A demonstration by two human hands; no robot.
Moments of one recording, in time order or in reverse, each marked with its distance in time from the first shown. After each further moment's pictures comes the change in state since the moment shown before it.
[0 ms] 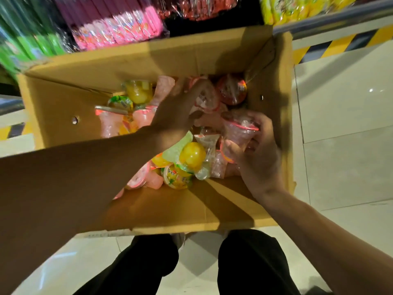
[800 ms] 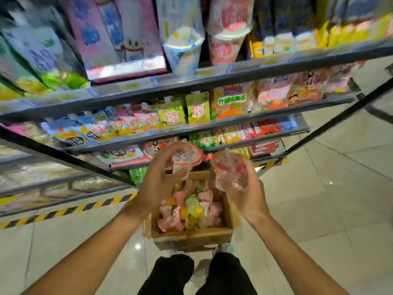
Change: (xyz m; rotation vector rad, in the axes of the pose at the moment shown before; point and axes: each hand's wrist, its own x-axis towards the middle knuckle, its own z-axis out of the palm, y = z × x) left_hand -0.253 0.321 -0.517 -0.586 0.362 0.109; right_hand -0.256 -0.487 -0.269 0.289 -0.096 -0.280
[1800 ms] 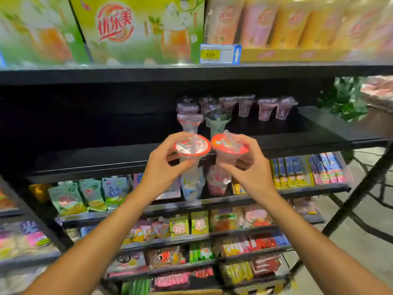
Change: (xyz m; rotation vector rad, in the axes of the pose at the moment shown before) left_hand 0.108 0.301 -0.125 -0.035 0.192 0.561; right_hand 0.080 -0.340 -0.063 -0.082 0.057 -0.797
